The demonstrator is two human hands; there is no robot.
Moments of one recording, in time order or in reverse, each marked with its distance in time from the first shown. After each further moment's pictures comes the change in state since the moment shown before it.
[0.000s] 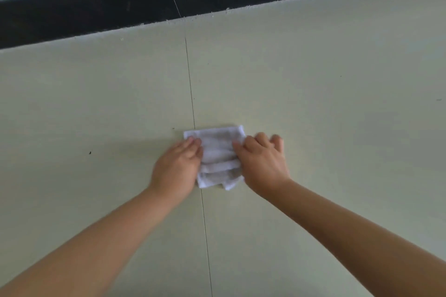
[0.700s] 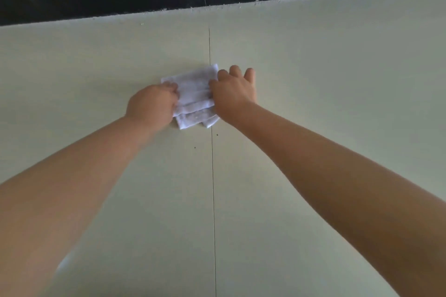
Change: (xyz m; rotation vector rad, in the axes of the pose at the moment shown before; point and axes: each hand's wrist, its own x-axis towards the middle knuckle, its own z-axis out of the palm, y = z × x) left_hand 0.054 -0.097 -0.021 -0.063 0.094 -0.248; right_hand 0.136 -0.043 -0.029 -0.010 -0.180 -0.030
